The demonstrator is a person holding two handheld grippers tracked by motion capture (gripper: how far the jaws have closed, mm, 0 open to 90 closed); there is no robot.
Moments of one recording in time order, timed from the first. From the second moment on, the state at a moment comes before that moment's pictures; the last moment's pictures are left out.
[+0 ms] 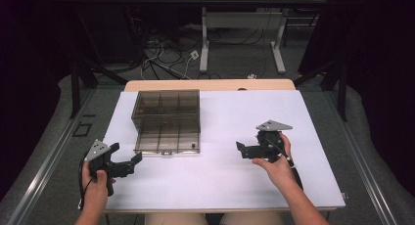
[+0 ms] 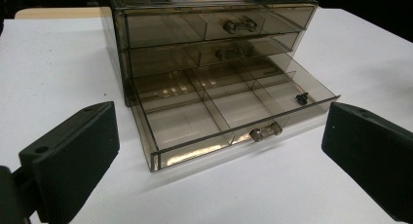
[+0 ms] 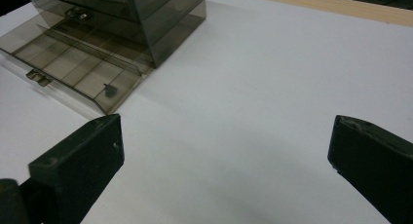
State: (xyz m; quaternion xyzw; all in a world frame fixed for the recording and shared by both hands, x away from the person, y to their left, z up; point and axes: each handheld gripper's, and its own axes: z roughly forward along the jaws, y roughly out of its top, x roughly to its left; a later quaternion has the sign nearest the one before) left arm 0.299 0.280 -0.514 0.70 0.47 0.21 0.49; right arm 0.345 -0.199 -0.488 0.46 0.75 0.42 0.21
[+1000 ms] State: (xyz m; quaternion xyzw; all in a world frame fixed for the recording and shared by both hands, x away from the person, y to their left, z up) left arm 0.299 0.279 -0.513 0.70 0.48 0.21 0.49; right arm 0.308 -0.304 -0.506 0.55 0.67 0.41 0.28
